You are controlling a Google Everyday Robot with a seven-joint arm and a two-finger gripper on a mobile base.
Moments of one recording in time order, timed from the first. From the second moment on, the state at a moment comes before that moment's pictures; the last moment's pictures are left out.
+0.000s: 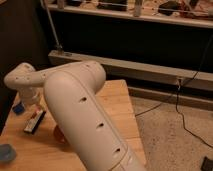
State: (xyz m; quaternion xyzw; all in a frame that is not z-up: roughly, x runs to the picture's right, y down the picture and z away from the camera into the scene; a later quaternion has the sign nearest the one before) arm -0.414 0.101 0.810 -0.28 0.17 0.66 0.68
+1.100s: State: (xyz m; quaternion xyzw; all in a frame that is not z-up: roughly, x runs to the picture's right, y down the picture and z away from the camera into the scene) arm -0.417 0.129 0.841 -0.25 0.22 0.66 0.67
